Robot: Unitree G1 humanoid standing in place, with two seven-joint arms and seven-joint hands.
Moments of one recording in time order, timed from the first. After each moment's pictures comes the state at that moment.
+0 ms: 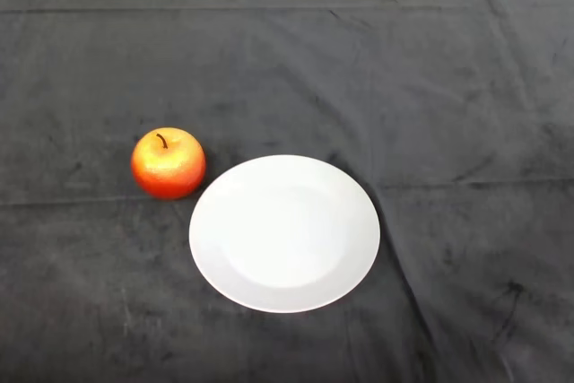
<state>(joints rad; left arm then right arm) -0.50 0.70 0.47 1.22 -0.17 -0.46 0.36 -0.80 -0.36 -0.88 1.23 0.84 0.14 0.29</state>
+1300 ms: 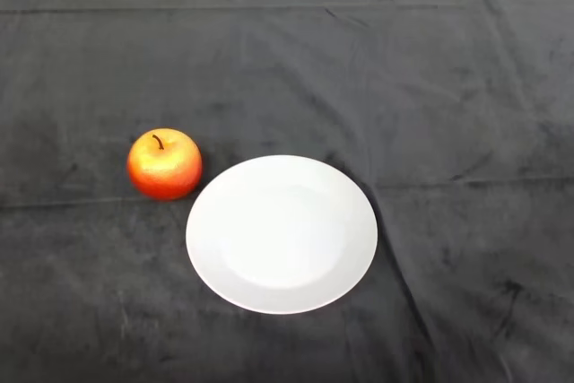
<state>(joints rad) -0.57 0.63 0.23 1.22 0.02 -0.52 0.13 -0.80 -0.36 -0.88 1.23 0.84 0.13 0.29</state>
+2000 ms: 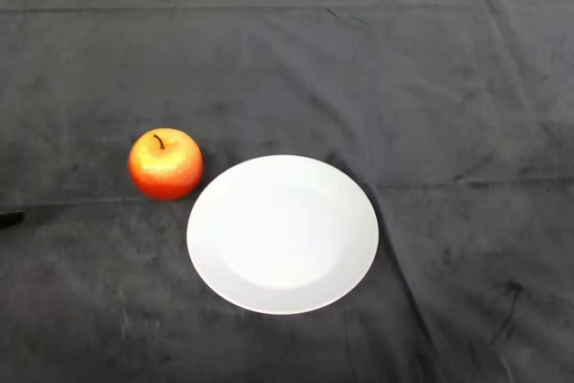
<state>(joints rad) -0.58 0.58 0.17 1.22 0.07 -0.55 0.06 -0.80 -0.36 -0.87 1.23 0.84 0.13 0.29</state>
